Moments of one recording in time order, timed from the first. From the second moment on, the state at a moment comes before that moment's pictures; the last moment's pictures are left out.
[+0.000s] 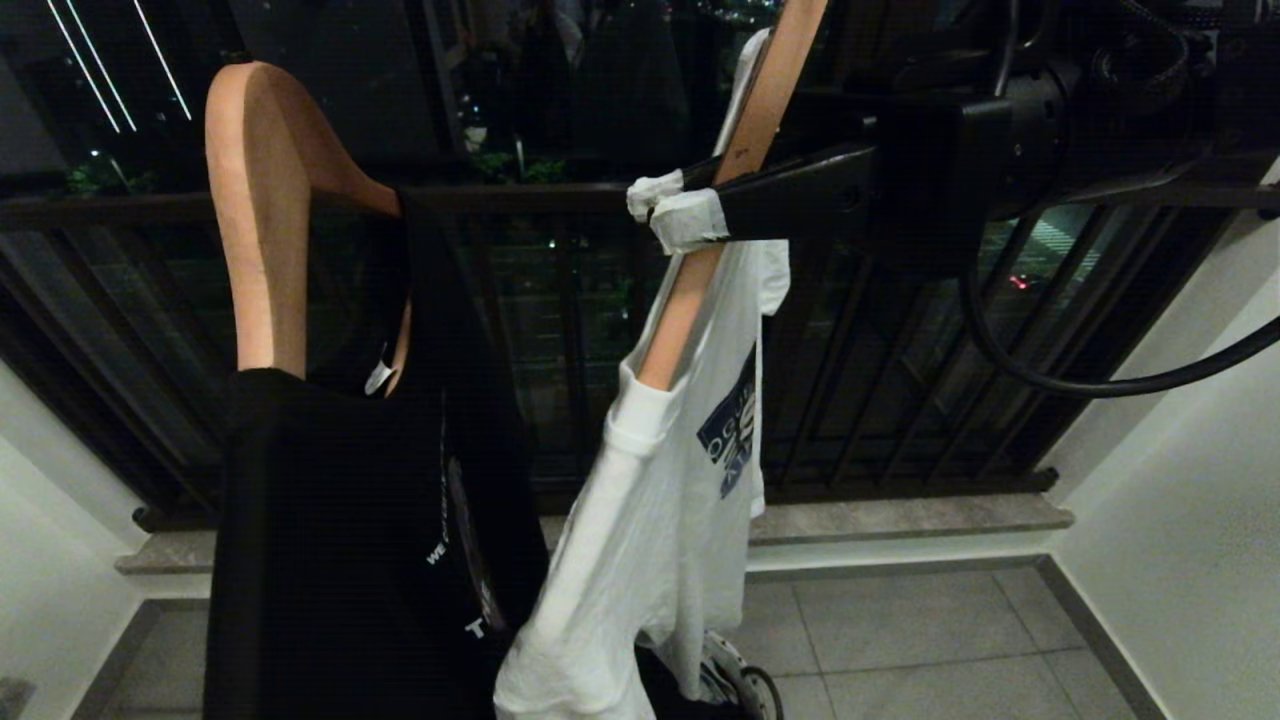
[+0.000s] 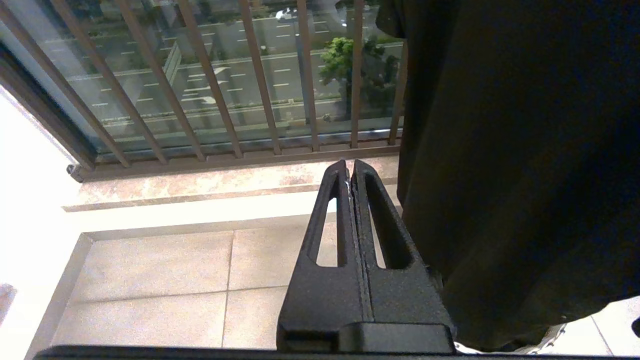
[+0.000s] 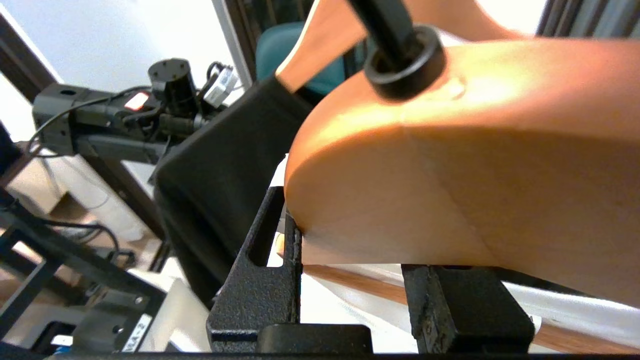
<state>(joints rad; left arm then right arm) 0.00 0.00 0.00 -0.01 -0.03 0.04 0.57 1.81 -1.97 0.41 1.12 -0.31</state>
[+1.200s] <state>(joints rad) 0.00 0.00 0.00 -0.01 -0.03 0.04 0.47 1.93 -1.99 0.23 1.16 -0.28</state>
